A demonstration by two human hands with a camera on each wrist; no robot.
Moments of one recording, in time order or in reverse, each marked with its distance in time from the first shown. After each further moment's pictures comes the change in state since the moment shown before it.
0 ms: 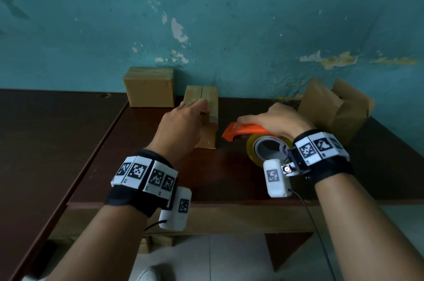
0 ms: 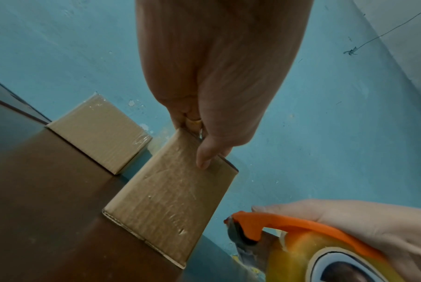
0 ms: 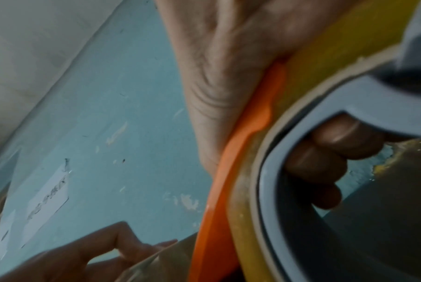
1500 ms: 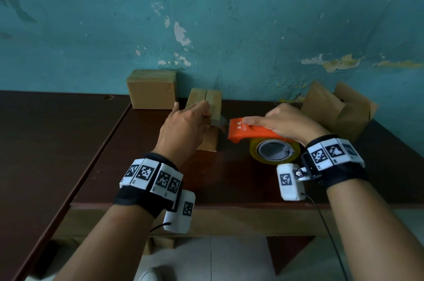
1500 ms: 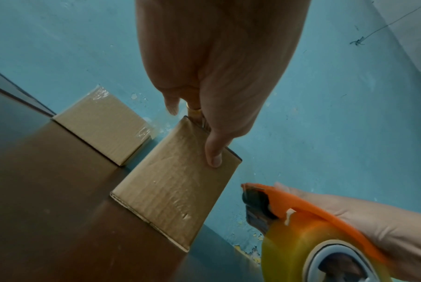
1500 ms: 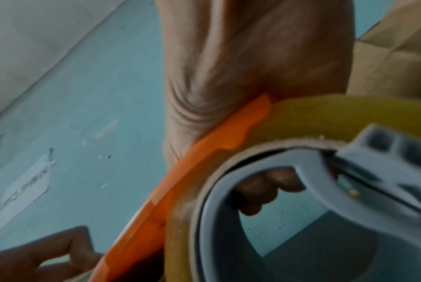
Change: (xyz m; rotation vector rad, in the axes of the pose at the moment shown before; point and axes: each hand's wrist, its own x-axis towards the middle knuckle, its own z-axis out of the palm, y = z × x) left_hand -0.003 0.007 0.006 -0.057 0.091 -0.042; right_hand 0.007 0.023 -0.006 0.169 -0.066 -0.274
